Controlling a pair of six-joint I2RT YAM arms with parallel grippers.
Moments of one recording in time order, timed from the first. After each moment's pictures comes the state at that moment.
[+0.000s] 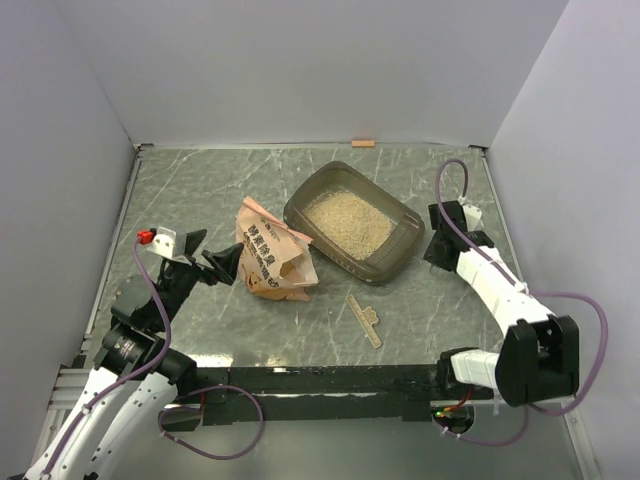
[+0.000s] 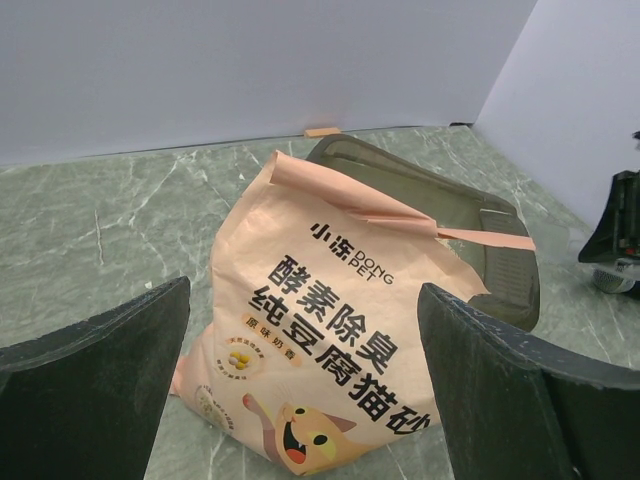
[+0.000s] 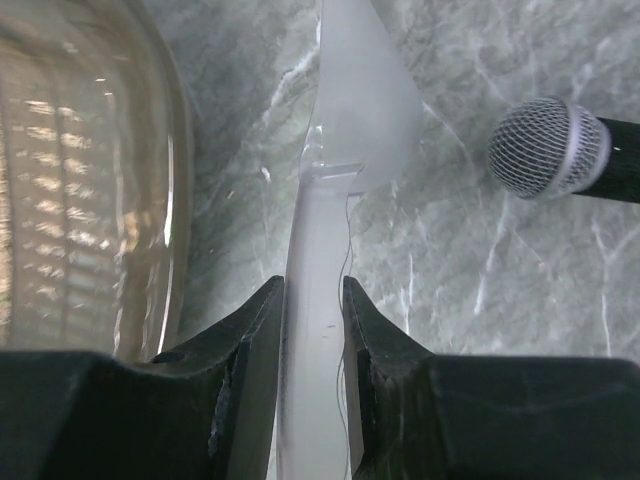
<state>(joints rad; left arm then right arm) -0.45 0.35 0.56 -0.10 -0.01 -0.20 0.15 1.20 0.85 -0.66 0.37 0.59</state>
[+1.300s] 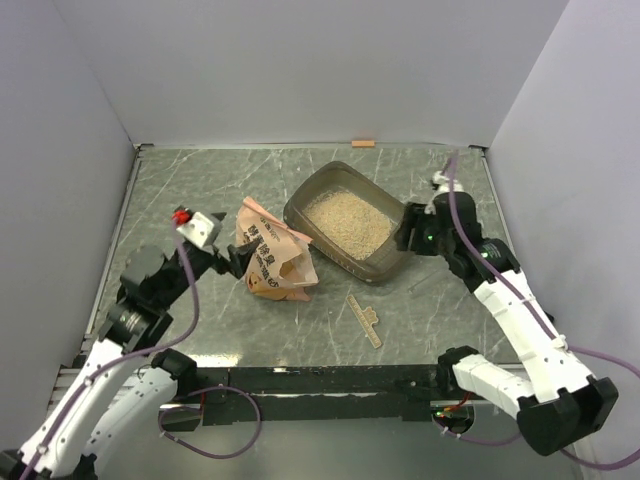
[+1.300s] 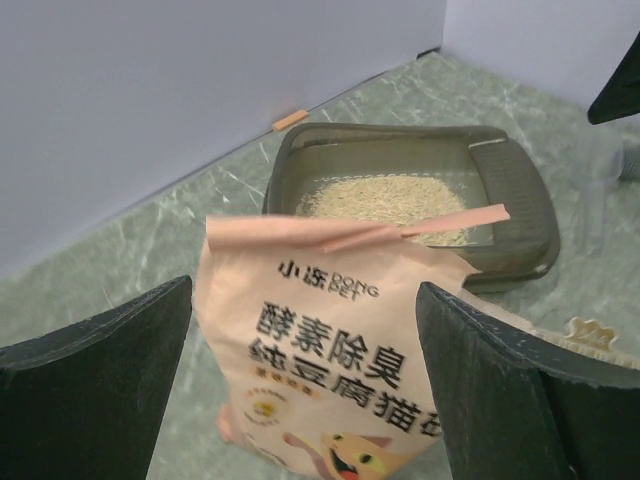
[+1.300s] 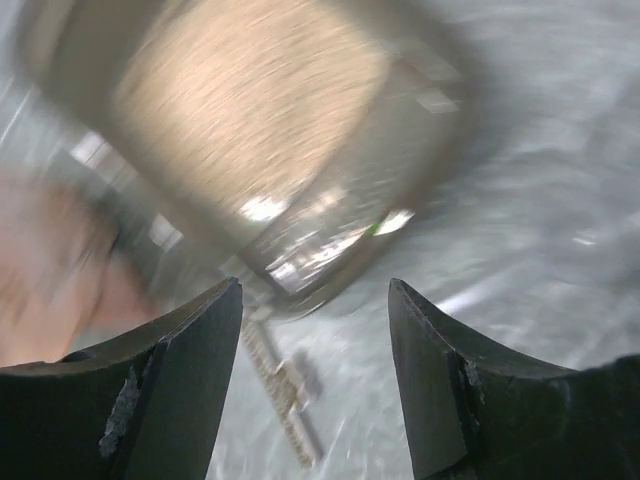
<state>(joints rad) -0.46 0.54 0.68 -0.10 0.19 0.05 0.29 0.98 1.01 -0.69 0.07 0.39</state>
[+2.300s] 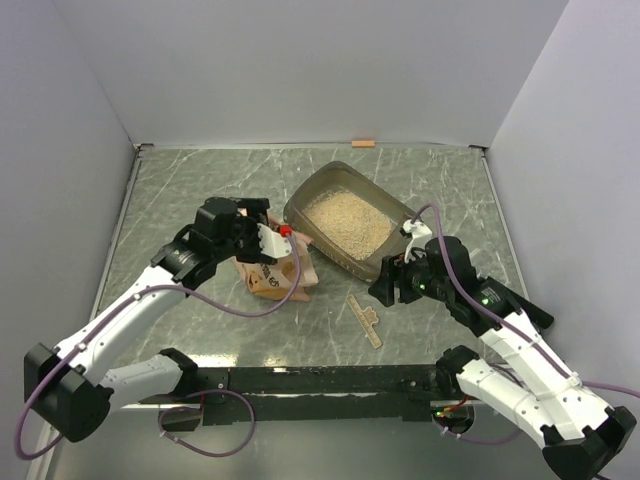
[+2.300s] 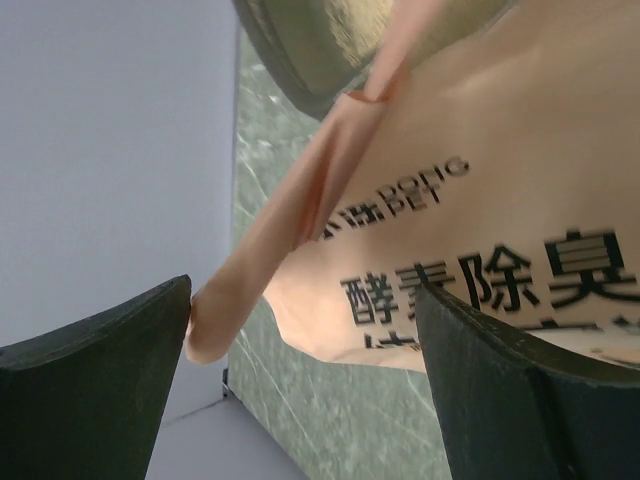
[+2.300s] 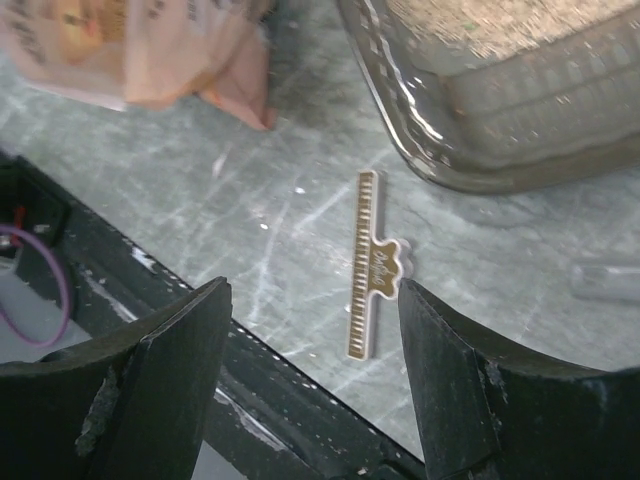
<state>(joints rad) -0.56 1.08 0.93 -0.34 0.10 1.10 0.54 0.73 0.76 -0.68 -0.22 0.31</state>
